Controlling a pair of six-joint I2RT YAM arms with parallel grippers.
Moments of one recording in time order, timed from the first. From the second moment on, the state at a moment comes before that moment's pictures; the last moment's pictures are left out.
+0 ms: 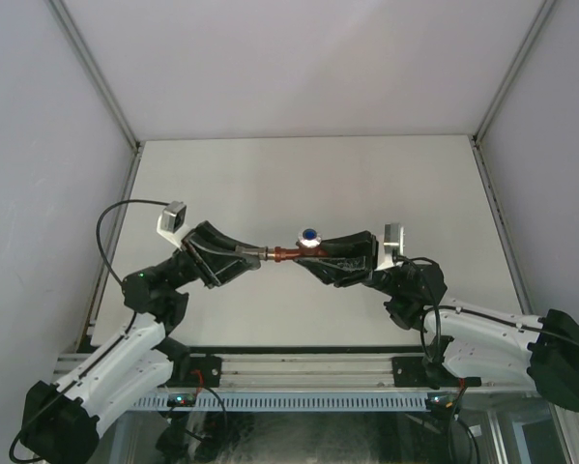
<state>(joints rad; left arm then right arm) -0.46 0.75 0.39 1.17 0.76 -1.29 0.96 1.04 0.49 1.25 -0.38 0.28</state>
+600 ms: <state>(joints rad) -0.47 0.73 0.40 1.07 0.76 -1.26 0.96 1.03 0.50 1.23 -0.38 0.27</state>
